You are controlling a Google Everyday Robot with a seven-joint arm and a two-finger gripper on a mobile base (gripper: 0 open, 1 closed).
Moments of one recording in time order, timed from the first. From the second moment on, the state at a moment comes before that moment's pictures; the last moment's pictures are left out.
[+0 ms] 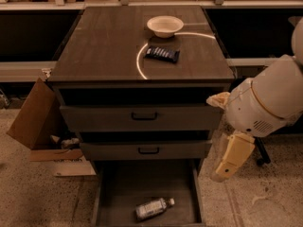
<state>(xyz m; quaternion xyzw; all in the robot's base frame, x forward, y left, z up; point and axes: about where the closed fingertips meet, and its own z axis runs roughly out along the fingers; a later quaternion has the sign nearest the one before) 0.395 -0.136 0.858 -0.63 0.74 0.12 0.20</state>
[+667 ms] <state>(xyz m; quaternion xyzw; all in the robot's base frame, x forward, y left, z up) 0.388 -0.094 0.772 -0.65 0.71 0.17 0.21</state>
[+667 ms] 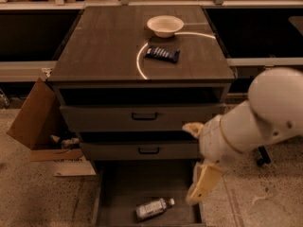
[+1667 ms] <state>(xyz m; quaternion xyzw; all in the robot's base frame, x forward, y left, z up) 0.378 -0.055 0.710 -0.65 0.69 0.22 0.23</state>
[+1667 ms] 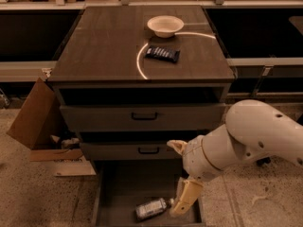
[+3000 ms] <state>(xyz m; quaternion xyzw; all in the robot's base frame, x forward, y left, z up) 0.393 -0.025 0.522 -0.65 0.69 0.22 0.24</state>
